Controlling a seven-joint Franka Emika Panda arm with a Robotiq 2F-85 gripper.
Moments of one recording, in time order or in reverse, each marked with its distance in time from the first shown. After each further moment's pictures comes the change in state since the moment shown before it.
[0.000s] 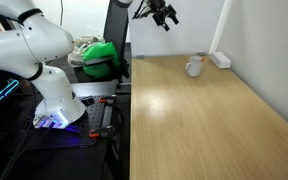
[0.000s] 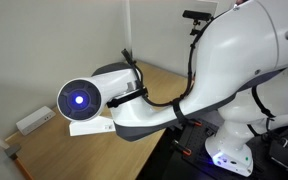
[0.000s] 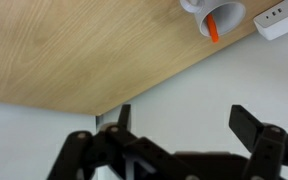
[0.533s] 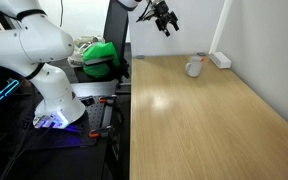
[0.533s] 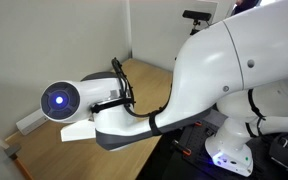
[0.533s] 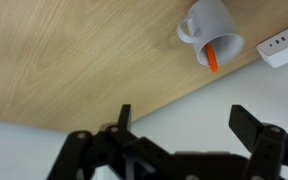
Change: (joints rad) arm -0.279 -0.104 0.252 0.099 0.241 0.011 -0.154
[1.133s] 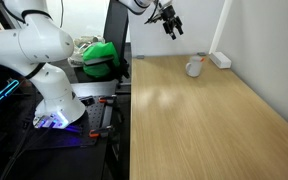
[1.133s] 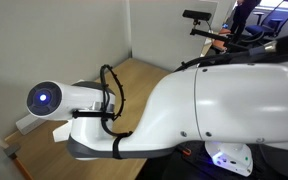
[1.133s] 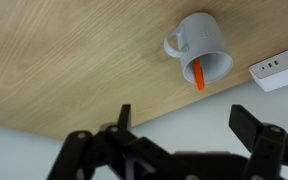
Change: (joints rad) arm -0.088 -0.298 -0.023 0.142 0.451 0.019 -0.391
